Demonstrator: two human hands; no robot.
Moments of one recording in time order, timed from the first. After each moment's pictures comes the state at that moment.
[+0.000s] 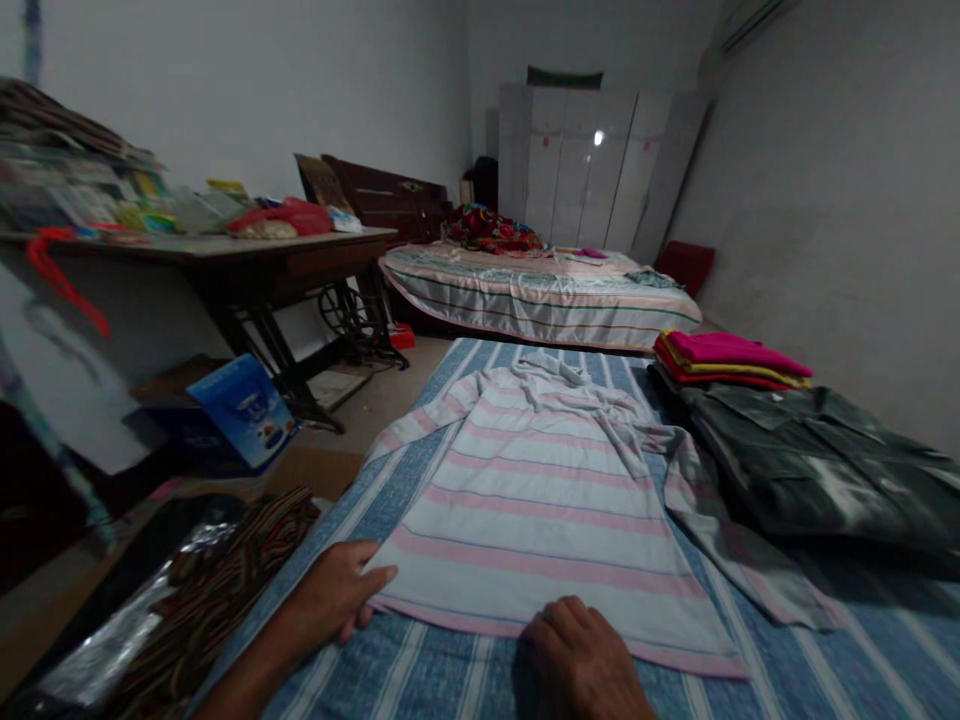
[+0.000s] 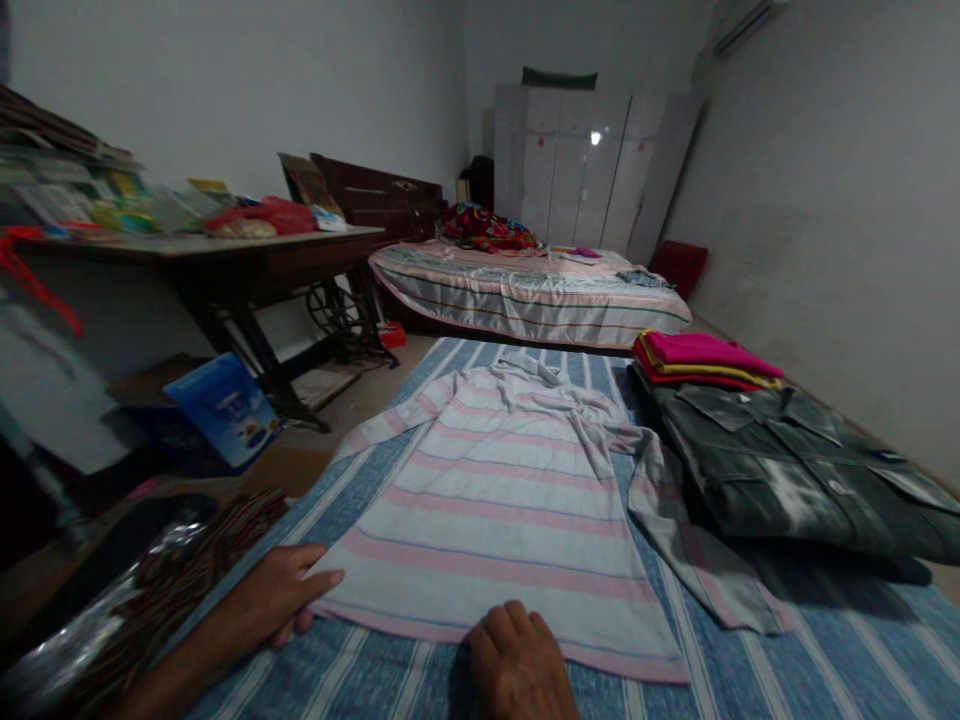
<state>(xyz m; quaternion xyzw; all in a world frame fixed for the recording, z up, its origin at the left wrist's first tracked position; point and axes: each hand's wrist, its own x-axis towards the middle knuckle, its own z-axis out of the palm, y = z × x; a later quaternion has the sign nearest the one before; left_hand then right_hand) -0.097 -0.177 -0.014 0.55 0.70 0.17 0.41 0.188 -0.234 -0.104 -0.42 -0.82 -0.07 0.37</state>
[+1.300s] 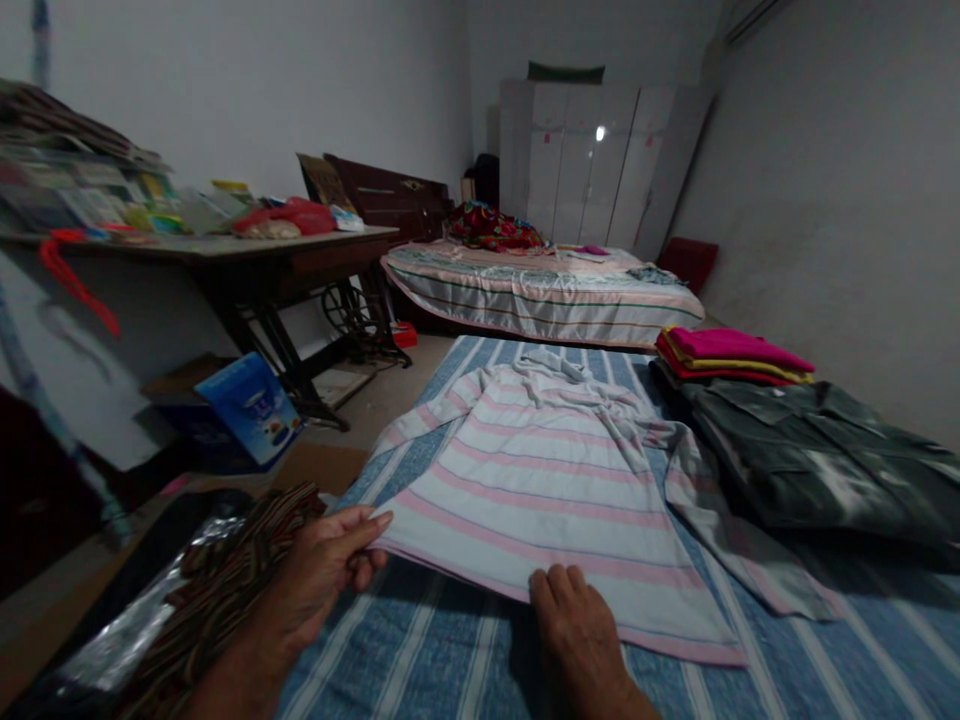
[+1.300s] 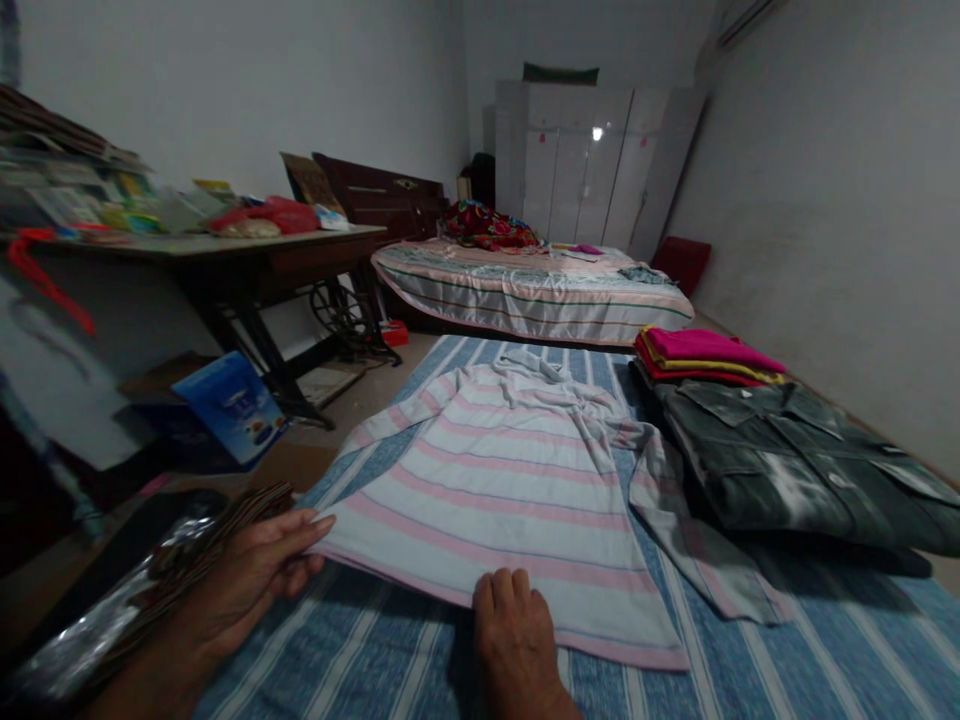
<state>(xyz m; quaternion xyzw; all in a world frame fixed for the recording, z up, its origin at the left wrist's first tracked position) -0.080 -0.184 0.025 0.39 0.64 0.43 0.50 0.170 -0.229 -0.108 -0.56 -0.77 -0.15 0.26</state>
